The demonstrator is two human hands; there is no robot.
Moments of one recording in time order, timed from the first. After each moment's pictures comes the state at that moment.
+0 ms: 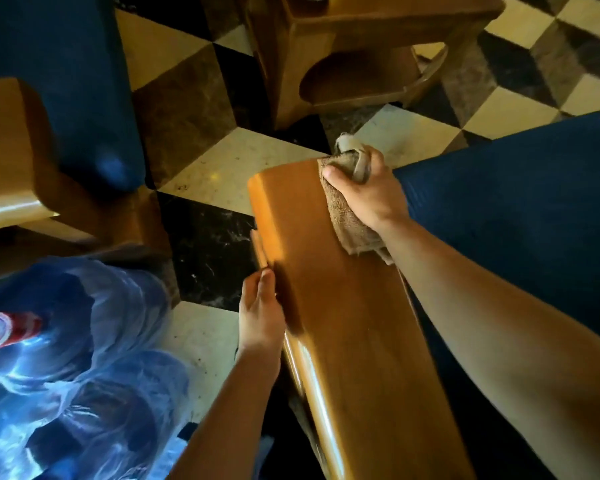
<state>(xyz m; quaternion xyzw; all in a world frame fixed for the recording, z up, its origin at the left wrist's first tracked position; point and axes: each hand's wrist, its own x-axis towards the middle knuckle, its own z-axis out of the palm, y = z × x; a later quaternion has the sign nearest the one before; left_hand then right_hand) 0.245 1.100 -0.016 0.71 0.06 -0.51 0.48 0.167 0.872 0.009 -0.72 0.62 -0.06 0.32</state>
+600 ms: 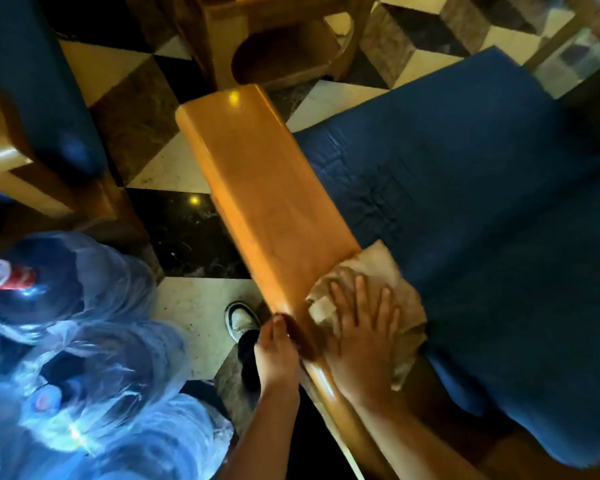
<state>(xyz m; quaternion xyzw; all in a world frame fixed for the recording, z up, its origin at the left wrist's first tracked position) 0.070 1.293 0.003 0.75 0.02 -0.55 0.36 -0.051 1.276 0.023 -0.76 0.64 0.02 0.10</state>
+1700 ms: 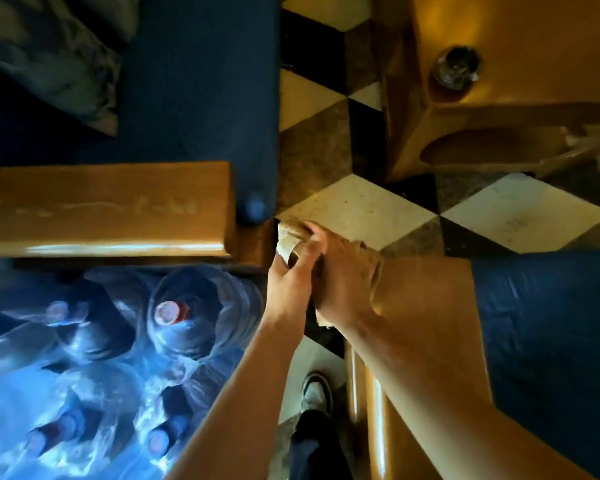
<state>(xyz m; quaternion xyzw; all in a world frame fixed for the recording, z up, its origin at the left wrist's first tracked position) 0.404 1.053 0.089 0.63 0.08 -0.43 0.64 0.348 0.985 0.069 -0.89 0.33 -0.17 0.28</state>
